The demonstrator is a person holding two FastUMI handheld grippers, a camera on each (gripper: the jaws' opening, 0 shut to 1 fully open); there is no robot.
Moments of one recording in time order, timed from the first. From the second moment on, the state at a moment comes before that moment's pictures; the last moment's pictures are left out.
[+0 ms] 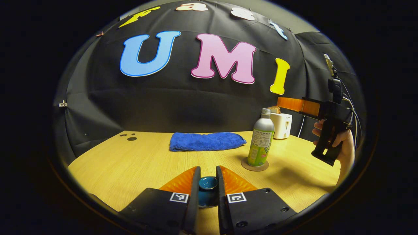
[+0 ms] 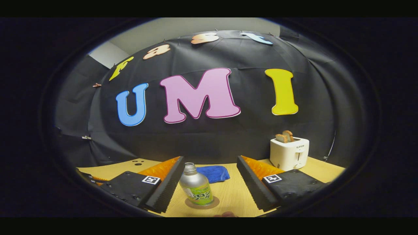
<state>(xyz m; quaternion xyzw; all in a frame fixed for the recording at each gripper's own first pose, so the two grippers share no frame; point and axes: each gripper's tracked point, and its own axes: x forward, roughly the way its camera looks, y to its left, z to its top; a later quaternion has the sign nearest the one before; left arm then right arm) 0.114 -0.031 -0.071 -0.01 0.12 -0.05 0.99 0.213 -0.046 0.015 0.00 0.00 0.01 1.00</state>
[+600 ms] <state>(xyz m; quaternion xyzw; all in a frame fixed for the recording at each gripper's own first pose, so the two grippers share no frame) 0.121 -0.030 -0.091 0.00 0.15 -0.05 0.99 0.216 -0.036 0.002 -0.01 0.01 0.01 1.00</state>
